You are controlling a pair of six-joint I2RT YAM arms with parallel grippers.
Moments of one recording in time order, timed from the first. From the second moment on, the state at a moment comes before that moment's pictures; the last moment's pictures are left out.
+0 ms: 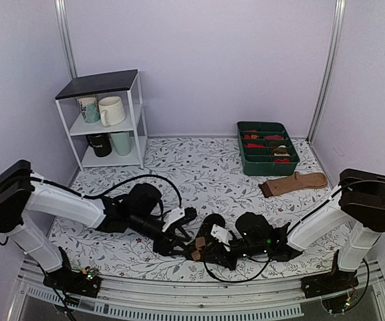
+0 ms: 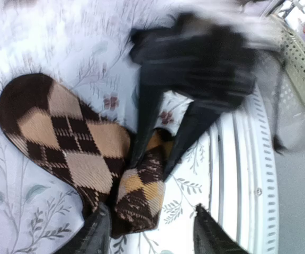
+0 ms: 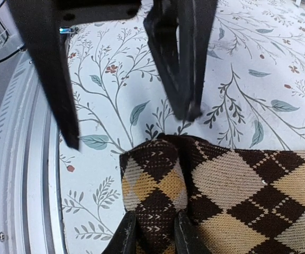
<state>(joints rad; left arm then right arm) -0.98 1.62 0.70 0.13 0.58 0.05 1.19 1.74 0.53 0.63 -0.20 0.06</state>
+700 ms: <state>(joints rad) -1.08 1.61 0.53 0.41 0.42 0.34 0.97 1.87 0.72 0.38 -0.72 0.16</state>
